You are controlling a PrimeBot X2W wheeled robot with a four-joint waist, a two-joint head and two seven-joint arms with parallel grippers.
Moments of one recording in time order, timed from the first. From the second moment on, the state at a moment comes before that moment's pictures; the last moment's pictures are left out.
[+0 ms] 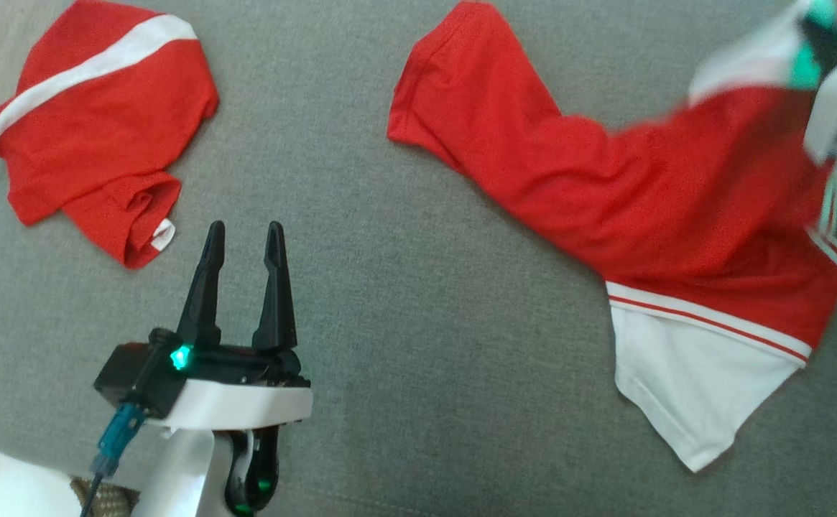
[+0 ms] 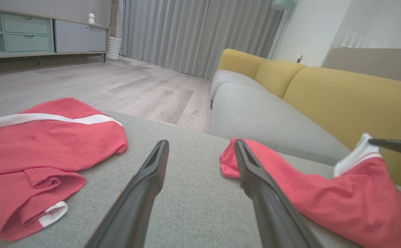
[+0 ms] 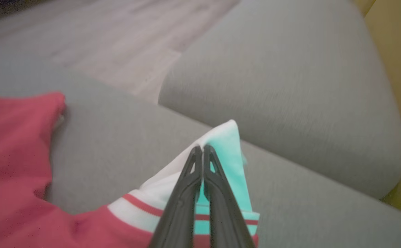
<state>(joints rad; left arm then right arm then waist) -0.16 0.07 -0.26 0.08 -0.40 -0.05 -0.25 -0.95 -0.59 0.67 0.75 0.63 0.12 0.23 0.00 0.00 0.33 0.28</state>
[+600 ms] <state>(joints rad) -0.15 0.08 -0.26 0.05 -0.40 -0.03 -0.25 -1.04 -0.51 0.41 0.70 0.38 0.12 -0.15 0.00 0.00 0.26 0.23</state>
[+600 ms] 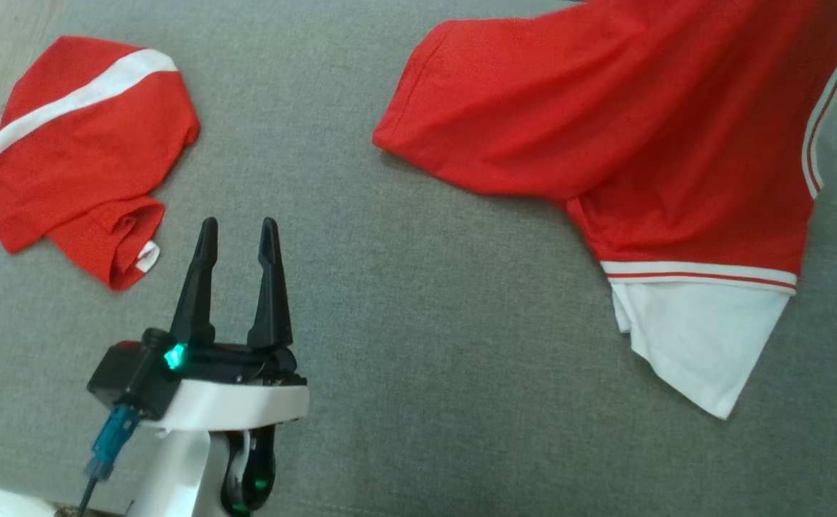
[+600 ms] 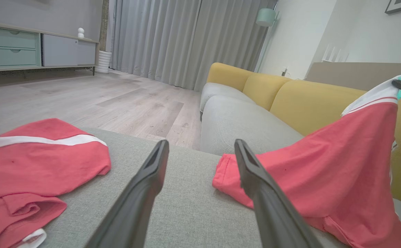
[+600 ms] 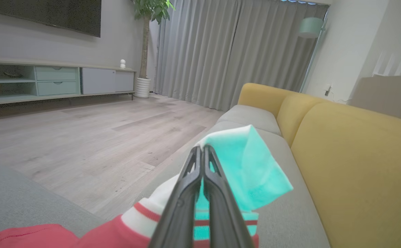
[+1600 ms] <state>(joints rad) -0.12 0.10 -0.26 0.06 -0.40 -0.03 -0.25 -0.74 -0.37 0.19 0.83 0.43 0.12 0.34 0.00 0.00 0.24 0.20</state>
